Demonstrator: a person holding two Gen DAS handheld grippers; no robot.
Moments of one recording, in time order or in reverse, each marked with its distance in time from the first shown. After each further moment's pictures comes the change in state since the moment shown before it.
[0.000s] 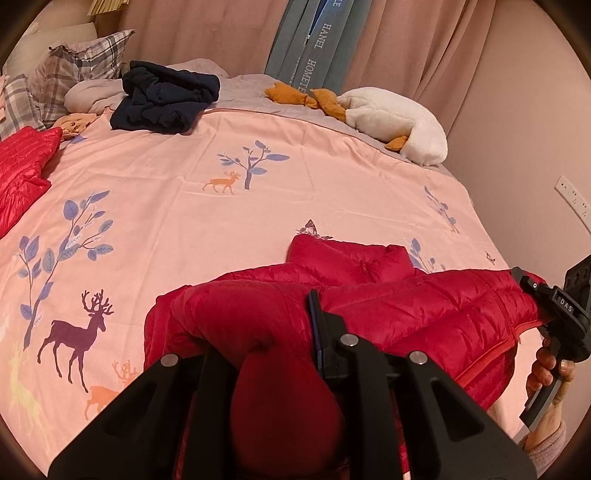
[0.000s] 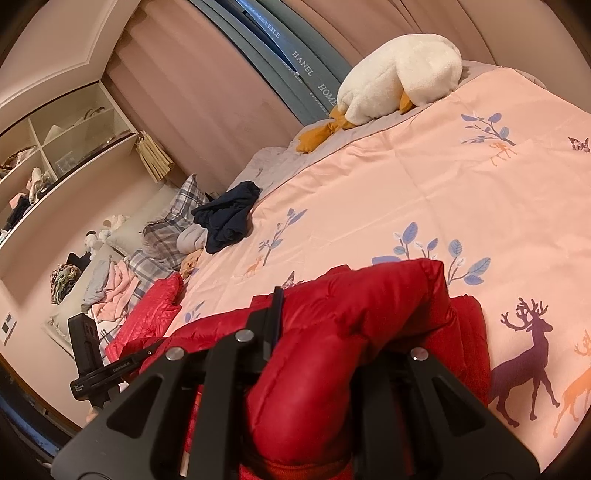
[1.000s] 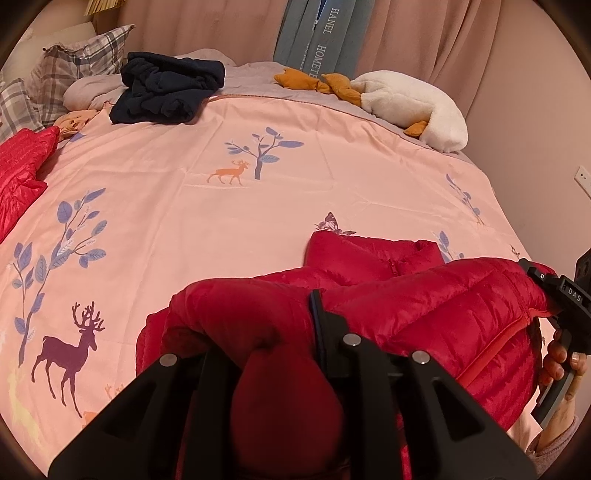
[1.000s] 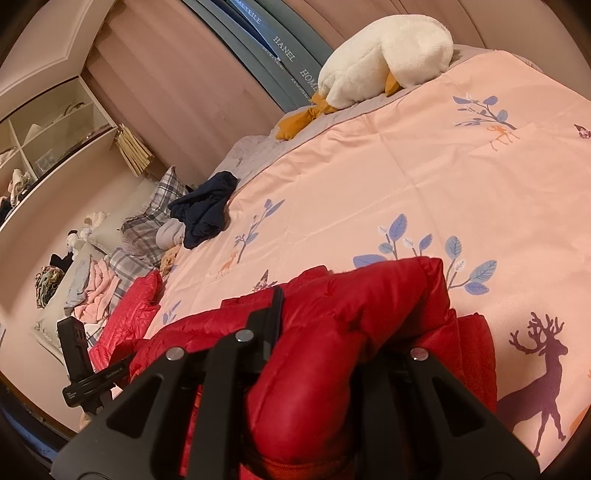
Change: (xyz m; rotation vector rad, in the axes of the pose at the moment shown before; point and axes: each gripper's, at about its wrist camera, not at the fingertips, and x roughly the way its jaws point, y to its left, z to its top) left arm 0.043 0.001 0.006 0.013 0.040 0.067; right arm 0.046 -0.021 0.005 0.025 0.049 -0.061
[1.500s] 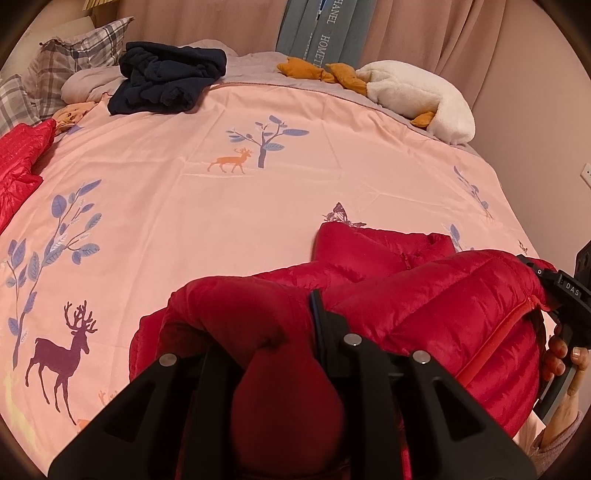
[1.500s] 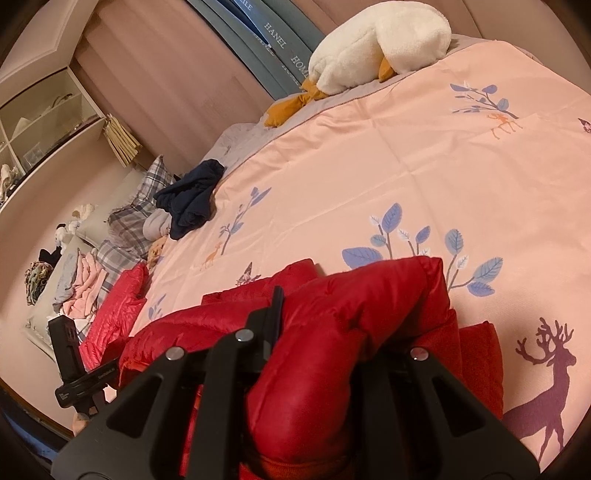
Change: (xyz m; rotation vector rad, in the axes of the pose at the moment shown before) left arm 0.020 0.003 0.001 -0.002 0.036 0.014; right arm 0.026 -0.008 0.002 -0.004 0.049 -0.043
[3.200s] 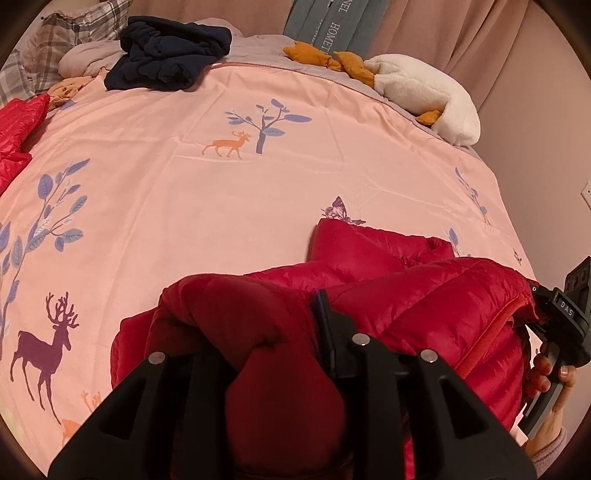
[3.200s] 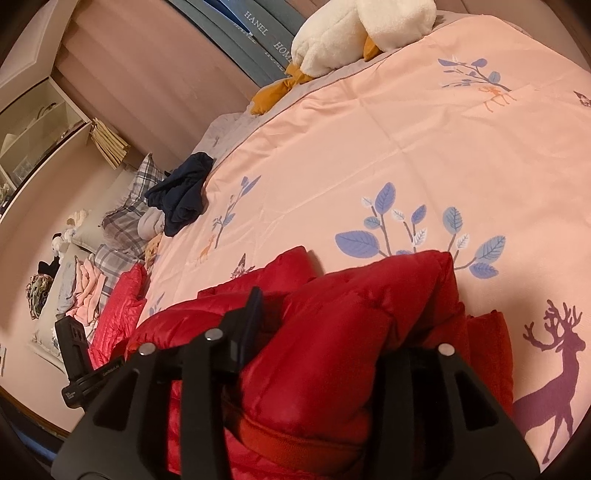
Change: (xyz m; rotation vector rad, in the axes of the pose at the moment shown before) left arm 0.017 0.004 0.009 -0.065 0.064 -0.039; right arm 0.010 -0.009 0.003 0.076 0.056 -0.001
